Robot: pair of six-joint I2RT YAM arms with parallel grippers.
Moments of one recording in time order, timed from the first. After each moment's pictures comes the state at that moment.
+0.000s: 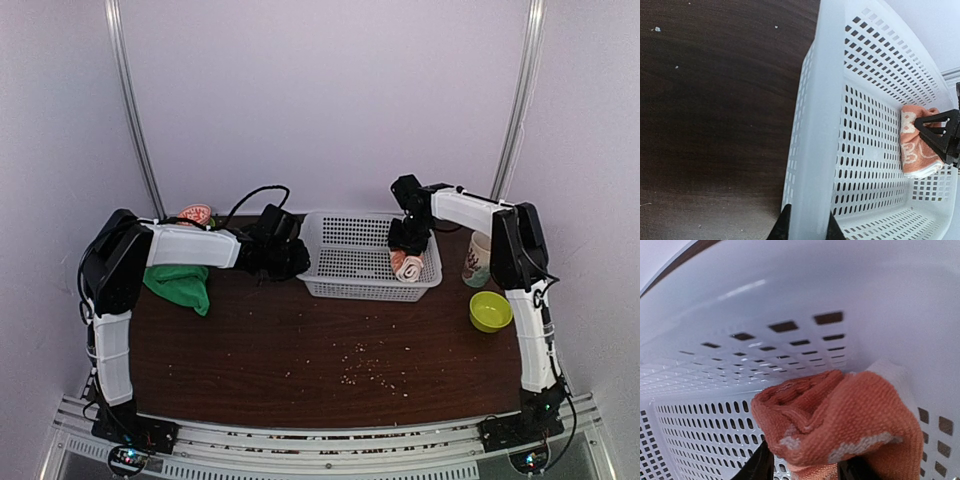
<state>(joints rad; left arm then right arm) -0.71 2.05 1.43 -0.13 -0.06 -0.90 0.37 2.34 2.03 -0.82 0.08 0.69</state>
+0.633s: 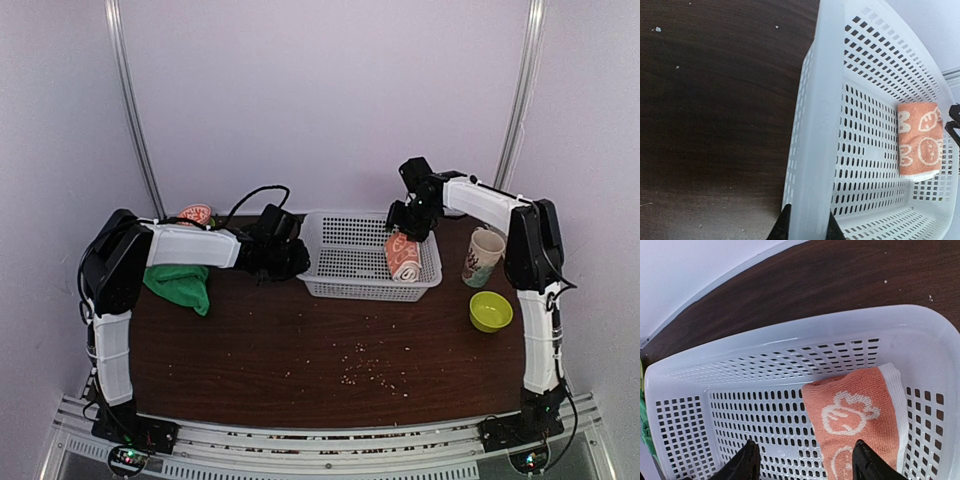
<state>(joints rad) -0.71 2.05 1.43 -0.13 -0.06 -0.90 0.38 2.22 1.99 -0.76 -0.01 0.68</state>
